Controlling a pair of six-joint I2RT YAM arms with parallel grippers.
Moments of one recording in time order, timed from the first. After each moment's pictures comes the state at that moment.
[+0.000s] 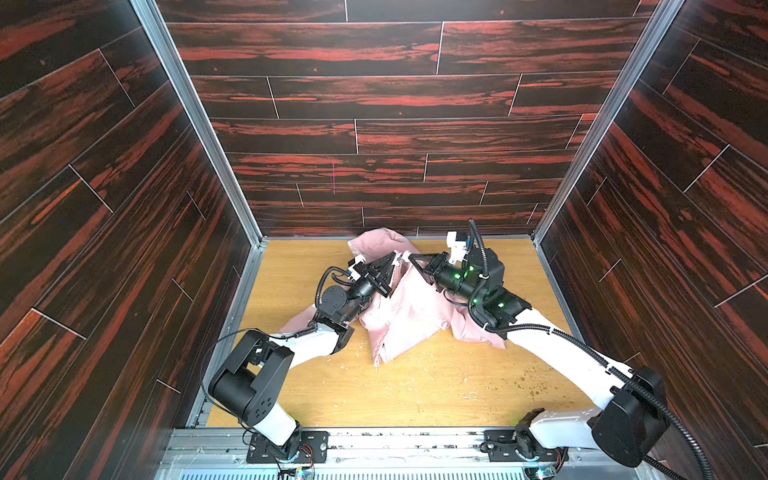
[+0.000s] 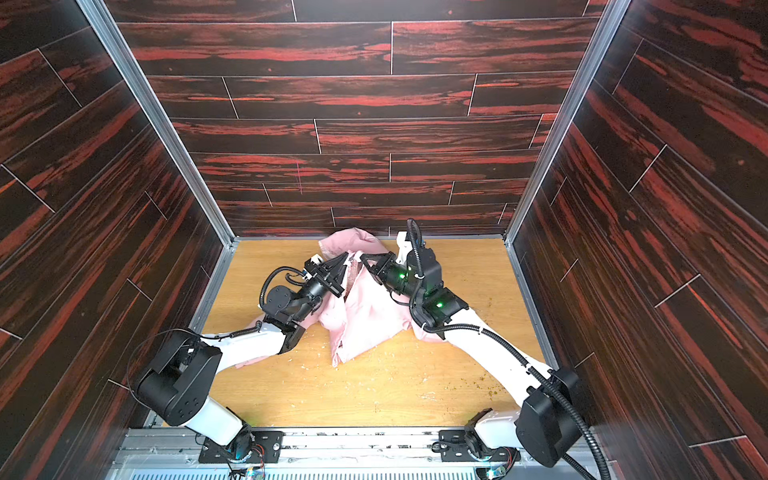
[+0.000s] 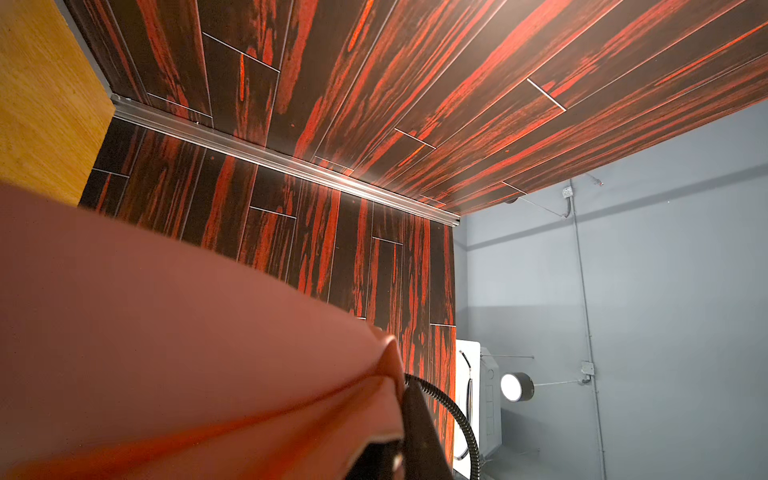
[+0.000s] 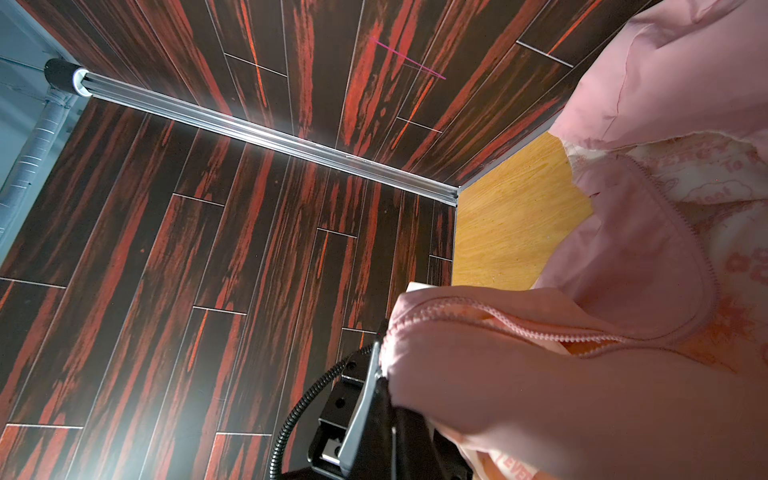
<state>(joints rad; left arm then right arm) -0.54 1.60 0.76 1.26 0.25 -2.08 0.65 1.36 1.11 0.15 -0.25 1.22</state>
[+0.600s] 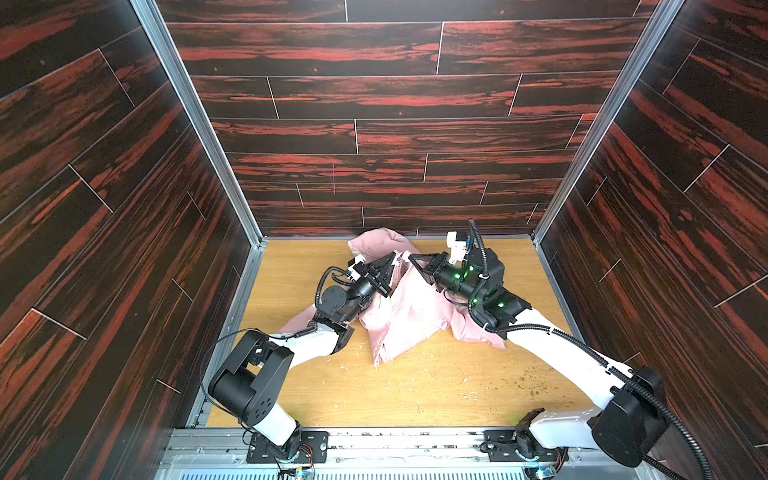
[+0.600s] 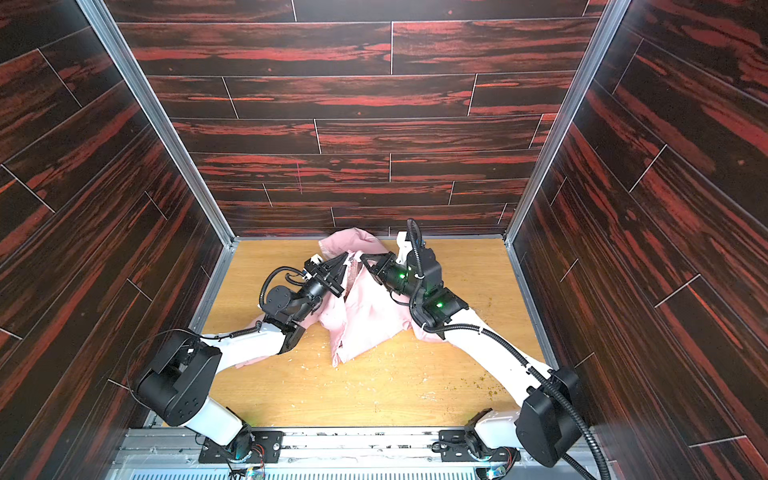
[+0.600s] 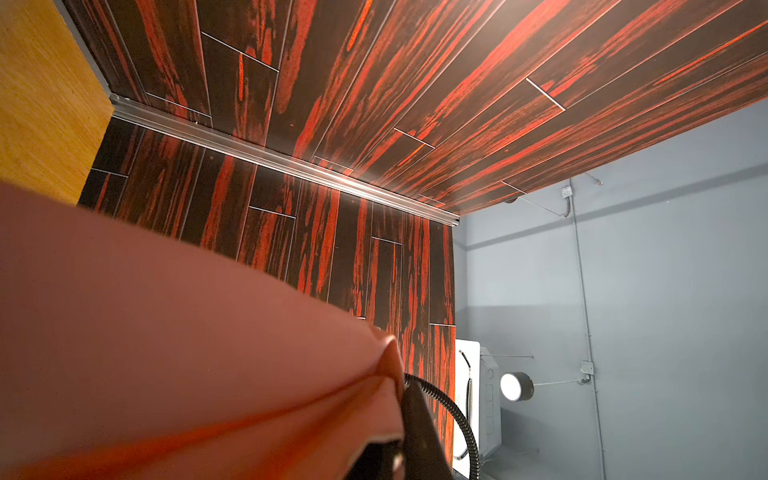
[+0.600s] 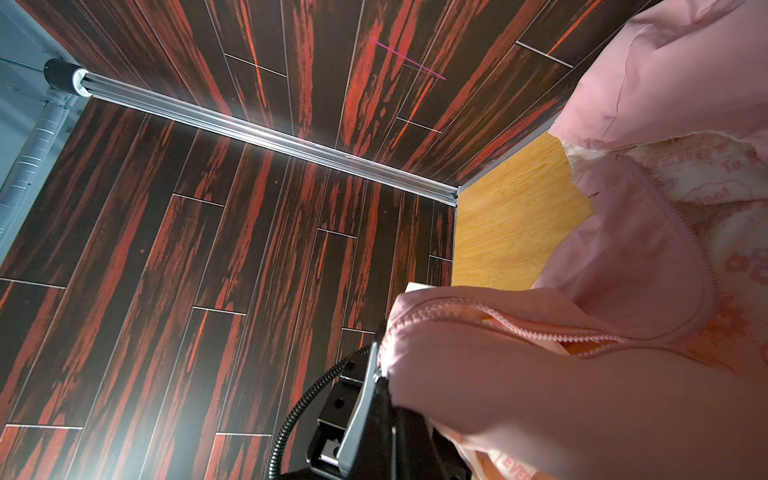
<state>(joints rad) -0.54 1.60 0.76 1.26 0.25 -2.08 0.65 1.36 1.11 0.15 -0.25 1.21</state>
